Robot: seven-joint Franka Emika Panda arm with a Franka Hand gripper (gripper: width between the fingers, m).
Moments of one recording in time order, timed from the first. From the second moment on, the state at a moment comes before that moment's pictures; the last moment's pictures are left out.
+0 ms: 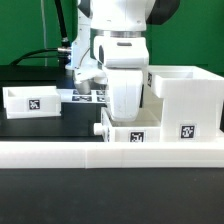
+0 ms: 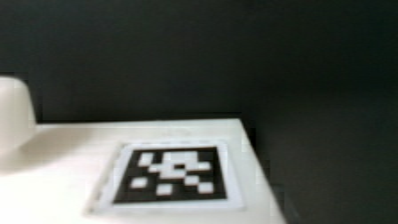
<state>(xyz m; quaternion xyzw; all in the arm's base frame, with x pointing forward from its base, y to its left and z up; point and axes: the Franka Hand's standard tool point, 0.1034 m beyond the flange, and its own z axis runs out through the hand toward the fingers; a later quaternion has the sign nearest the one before) 0.541 -0.002 0.009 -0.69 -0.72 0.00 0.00</state>
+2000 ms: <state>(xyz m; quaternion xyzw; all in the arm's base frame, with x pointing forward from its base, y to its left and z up) 0.558 -0.012 0.064 -0.71 -0.71 0.02 0.00</state>
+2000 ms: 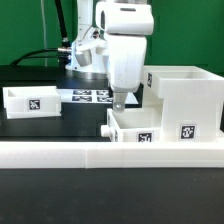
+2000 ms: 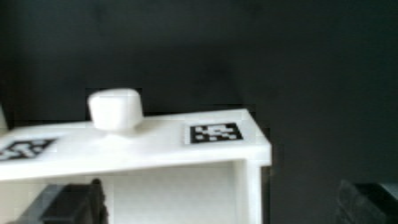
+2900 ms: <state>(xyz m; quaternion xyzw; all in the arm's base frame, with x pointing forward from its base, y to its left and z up) 0.568 -0.064 0.045 -0.69 -0.72 -0.03 0.07</state>
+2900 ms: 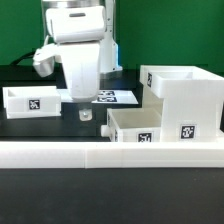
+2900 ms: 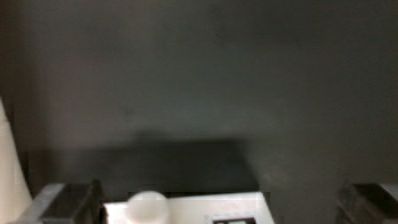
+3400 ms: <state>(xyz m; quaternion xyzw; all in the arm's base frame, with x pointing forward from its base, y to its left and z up) 0.573 -0.062 0.035 -0.69 -0.72 -0.06 0.10</state>
